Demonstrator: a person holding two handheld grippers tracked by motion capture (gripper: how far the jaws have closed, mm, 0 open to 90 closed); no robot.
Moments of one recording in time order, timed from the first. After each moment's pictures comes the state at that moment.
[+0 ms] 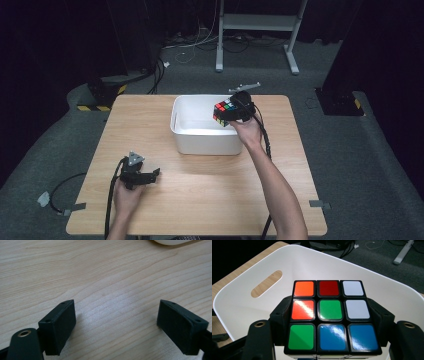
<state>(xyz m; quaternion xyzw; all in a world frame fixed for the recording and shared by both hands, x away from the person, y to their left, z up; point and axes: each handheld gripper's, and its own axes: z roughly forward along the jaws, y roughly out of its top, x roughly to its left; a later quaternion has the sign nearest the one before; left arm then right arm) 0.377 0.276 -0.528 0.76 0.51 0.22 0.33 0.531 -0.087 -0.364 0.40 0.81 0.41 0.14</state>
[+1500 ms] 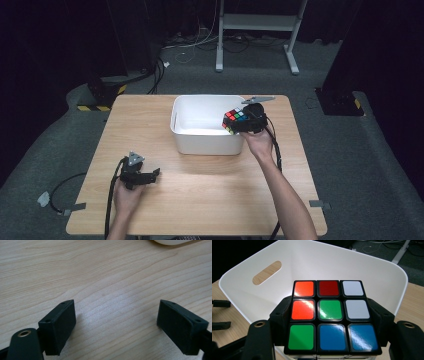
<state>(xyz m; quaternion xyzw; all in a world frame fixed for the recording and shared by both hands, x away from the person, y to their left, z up) 0.377 0.276 -0.528 0.76 0.51 0.22 0.33 0.501 -0.122 -0.379 0.40 0.80 0.43 0.14</state>
